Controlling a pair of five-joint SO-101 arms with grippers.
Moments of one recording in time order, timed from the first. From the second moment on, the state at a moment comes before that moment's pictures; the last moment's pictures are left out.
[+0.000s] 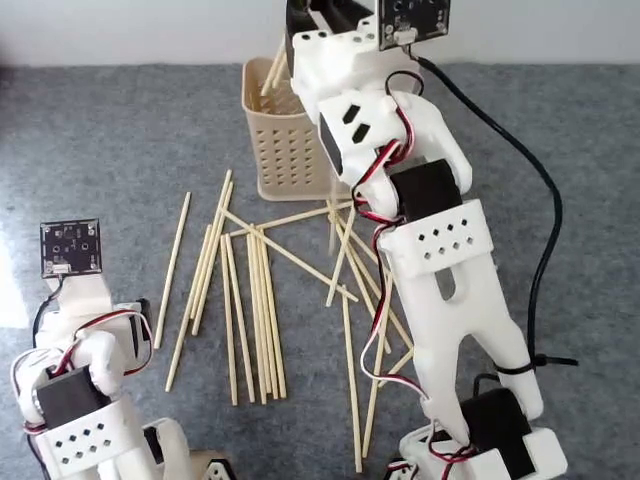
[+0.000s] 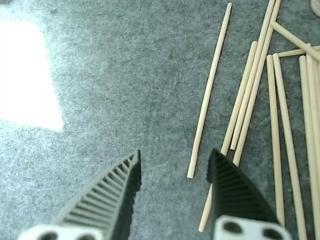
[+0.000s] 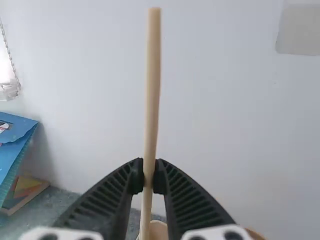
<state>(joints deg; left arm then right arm) -28.2 -69.4 58.9 77.4 -7.3 -24.2 -8.4 -13.5 28.2 -6.2</state>
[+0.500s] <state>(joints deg) -28.2 -69.4 58.9 77.4 -7.3 -24.1 -1.0 -13.5 26.3 -2.6</state>
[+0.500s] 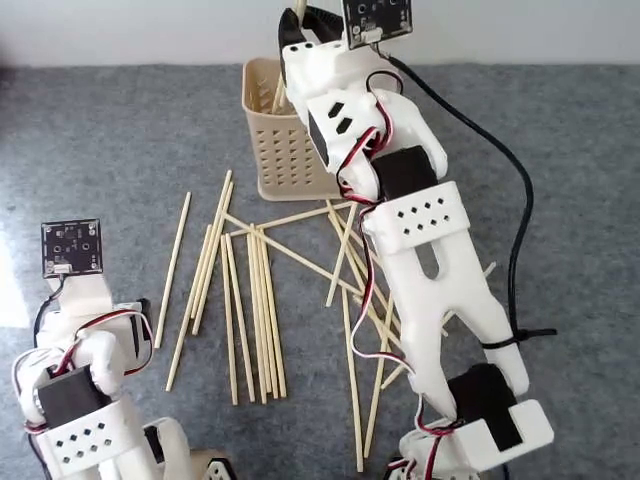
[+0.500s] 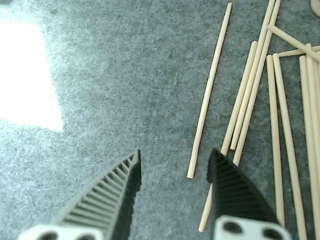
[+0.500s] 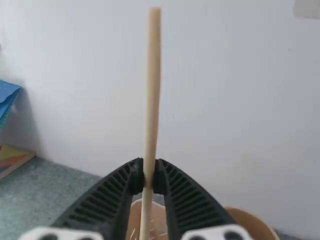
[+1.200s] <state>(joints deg) -28.2 -69.4 58.9 77.4 -7.3 -26.2 1.8 -13.5 32.9 5.7</state>
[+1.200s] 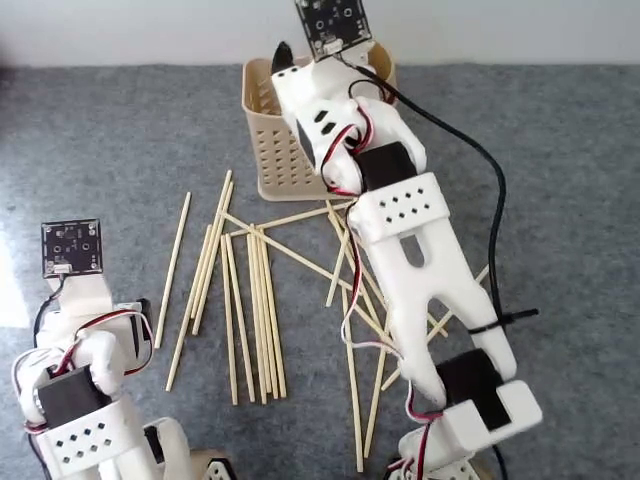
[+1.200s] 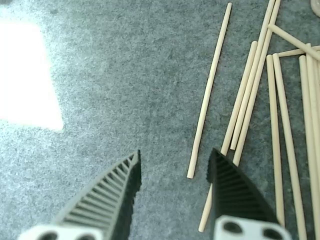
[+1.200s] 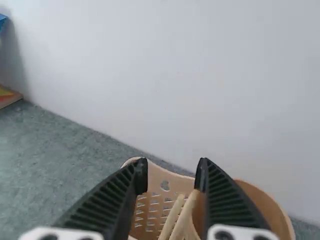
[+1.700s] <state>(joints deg) -28.2 -69.4 58.9 77.4 -7.3 -30.2 -19.4 -13.5 72.8 5.9</state>
